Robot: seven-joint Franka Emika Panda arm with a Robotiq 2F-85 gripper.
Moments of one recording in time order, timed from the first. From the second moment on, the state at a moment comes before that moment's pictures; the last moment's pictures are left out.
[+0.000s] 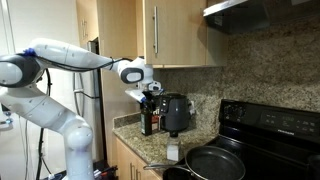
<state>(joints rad) 0.06 -0.73 -0.27 -2.54 0.15 1.96 -0.39</state>
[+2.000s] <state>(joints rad) 0.17 -0.52 -0.07 -2.13 0.31 1.91 -0.40</state>
